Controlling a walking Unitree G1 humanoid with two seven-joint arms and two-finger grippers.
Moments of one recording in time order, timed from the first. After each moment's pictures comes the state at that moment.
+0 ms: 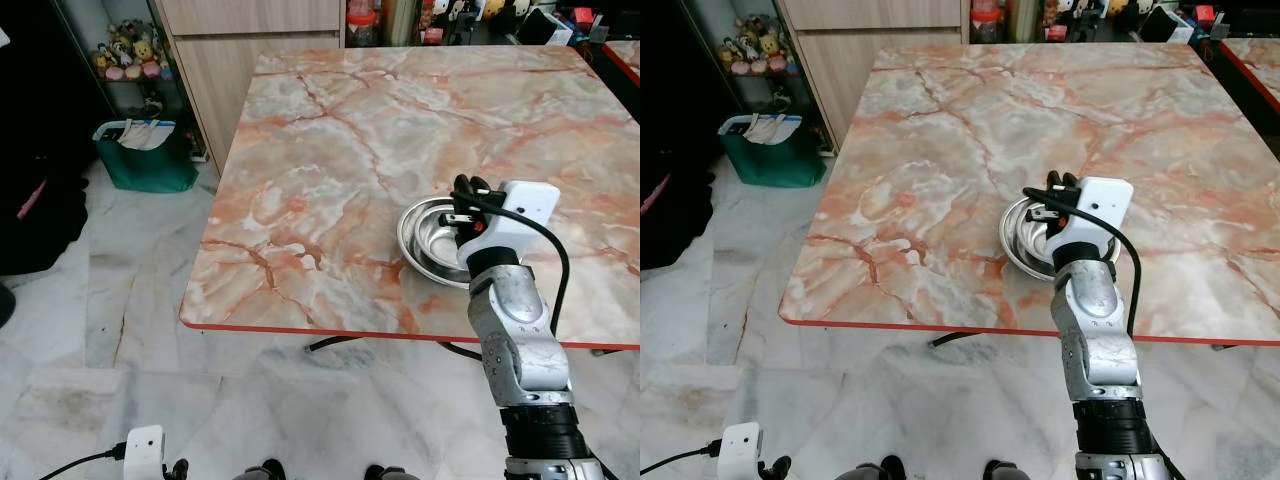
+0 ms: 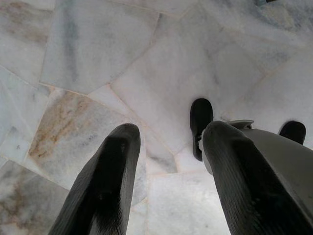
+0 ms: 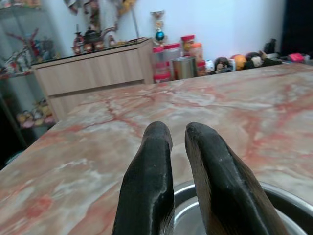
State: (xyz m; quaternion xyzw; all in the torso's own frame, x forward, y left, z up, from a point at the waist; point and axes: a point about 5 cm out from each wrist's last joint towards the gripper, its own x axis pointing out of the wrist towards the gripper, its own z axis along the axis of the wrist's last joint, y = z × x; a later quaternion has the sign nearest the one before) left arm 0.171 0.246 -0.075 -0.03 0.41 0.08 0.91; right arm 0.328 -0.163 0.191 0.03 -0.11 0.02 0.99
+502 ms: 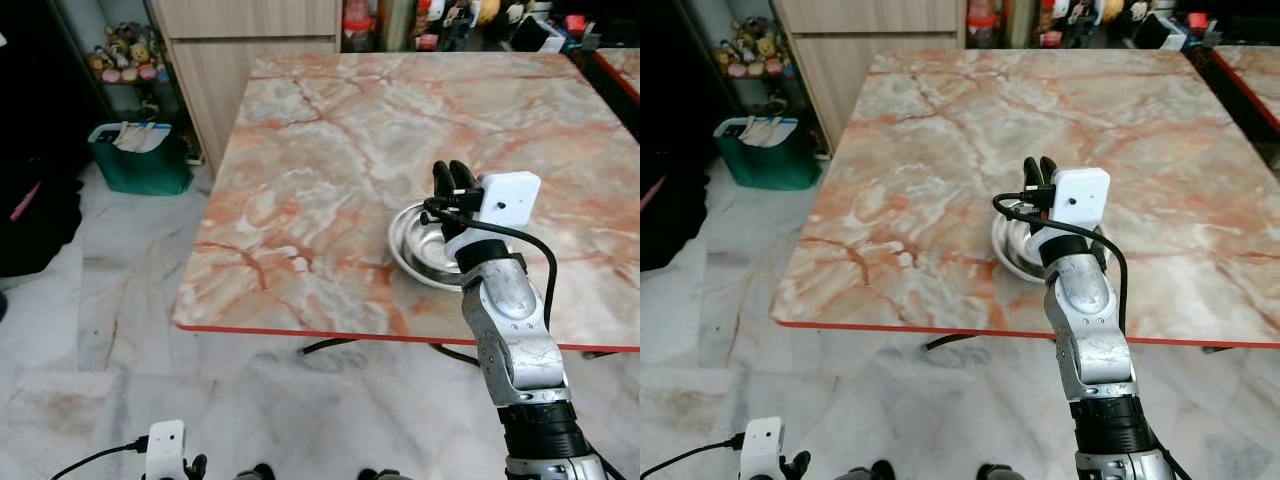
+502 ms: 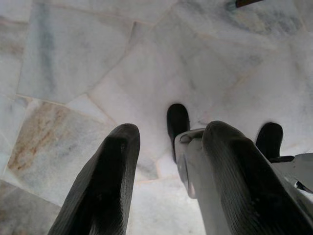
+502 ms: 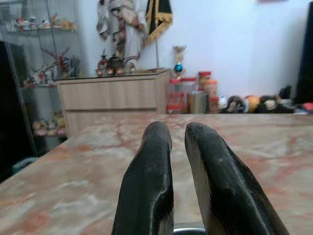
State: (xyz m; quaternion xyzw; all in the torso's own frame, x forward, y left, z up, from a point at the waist) left arm 0.181 0.221 -0.077 -0.03 0.41 0.07 0.91; right arm 0.324 -0.154 0.211 -0.02 -0.16 0.06 0.99
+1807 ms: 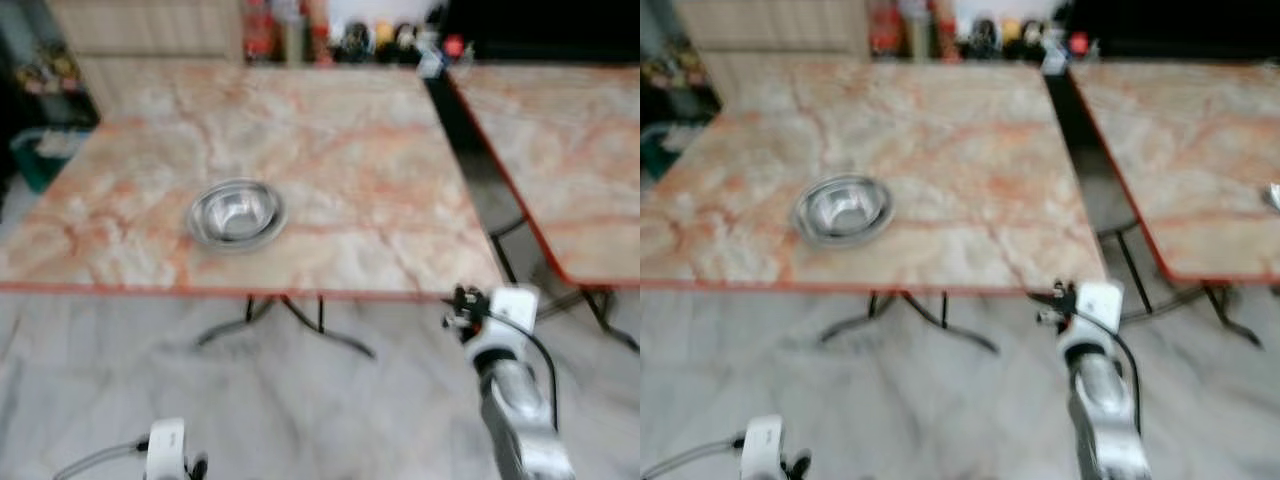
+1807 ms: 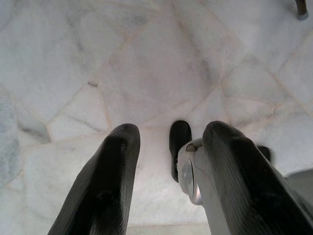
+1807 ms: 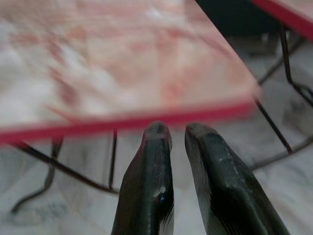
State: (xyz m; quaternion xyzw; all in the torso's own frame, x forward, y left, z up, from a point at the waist) left arm 0.180 0.223 -0.077 -0.03 0.41 0.07 0.91; right arm 0.273 -0.200 0.050 0.03 0.11 -0.03 0.99
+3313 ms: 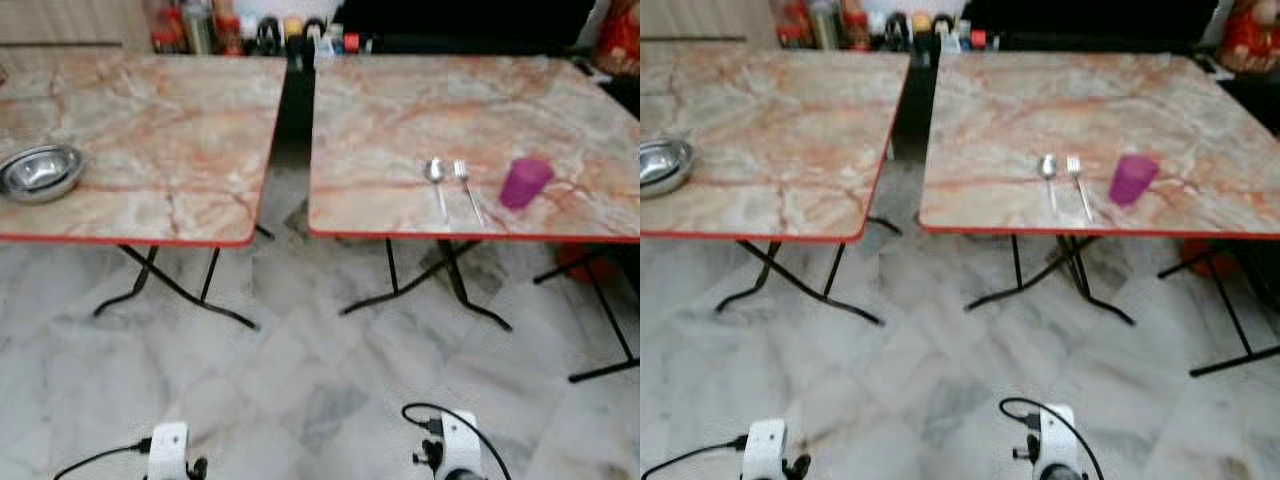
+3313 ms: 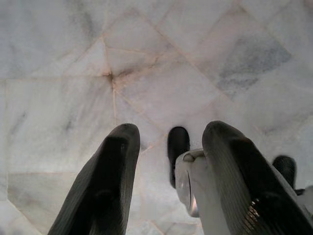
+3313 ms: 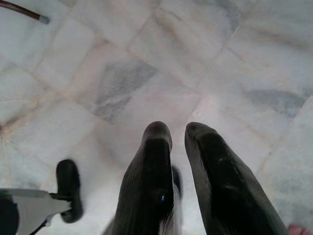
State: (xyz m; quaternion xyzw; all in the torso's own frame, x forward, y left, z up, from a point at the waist) left arm 0.180 0.219 -0.077 -0.01 0.41 0.07 0.91; right arm 0.184 -0.183 -0.082 0.02 0.43 -0.02 0.90
